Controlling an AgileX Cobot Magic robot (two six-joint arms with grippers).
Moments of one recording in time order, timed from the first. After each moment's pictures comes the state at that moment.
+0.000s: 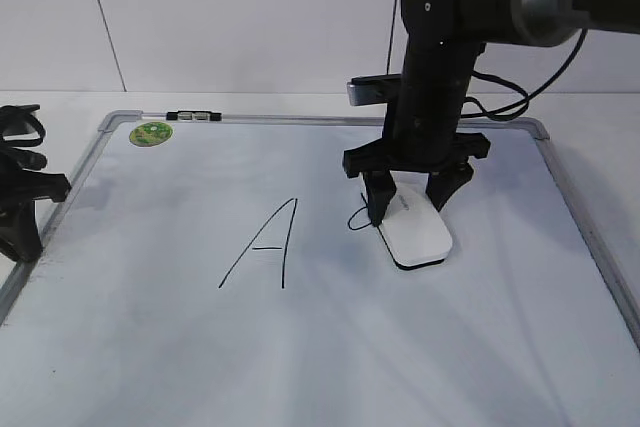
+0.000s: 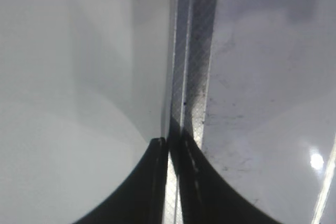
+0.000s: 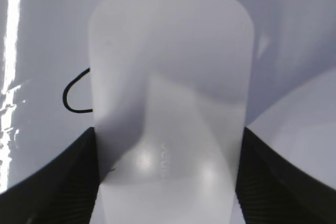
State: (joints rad) left arm -0.03 1.94 -1.22 -0.14 0.93 0.00; right arm 0.44 2.19 -1.79 0.07 1.22 0.11
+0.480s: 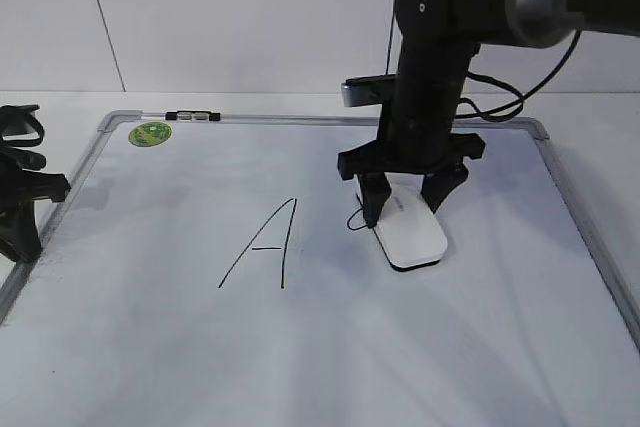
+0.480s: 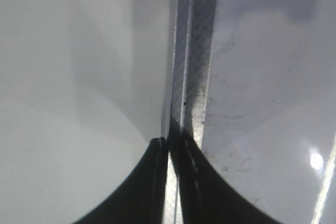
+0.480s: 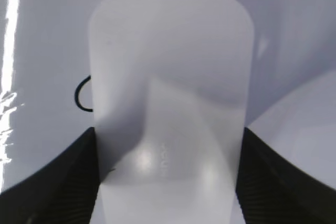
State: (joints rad) left arm -0.03 1.94 -1.22 -0.14 0.94 0.00; right arm 0.45 2.19 -1.79 0.08 1.23 0.11
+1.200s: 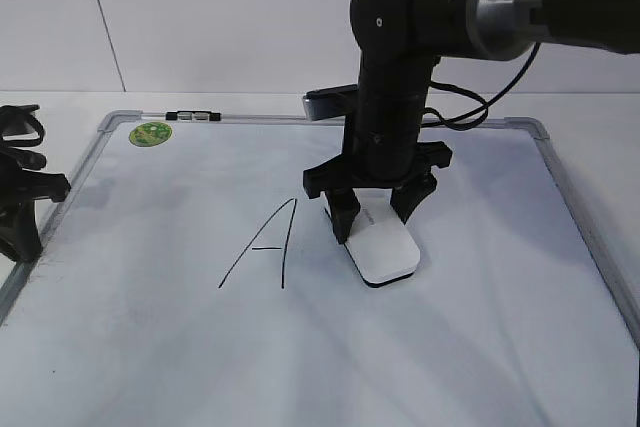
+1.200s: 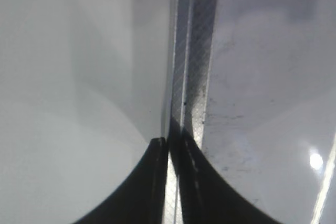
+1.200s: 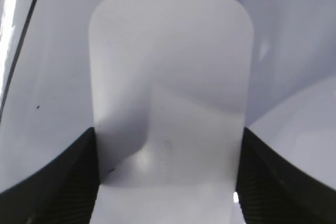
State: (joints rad) left arm -0.03 1.94 -1.22 -0.14 0.94 0.00; right arm 0.54 2.20 -1.79 0.05 1.22 0.14
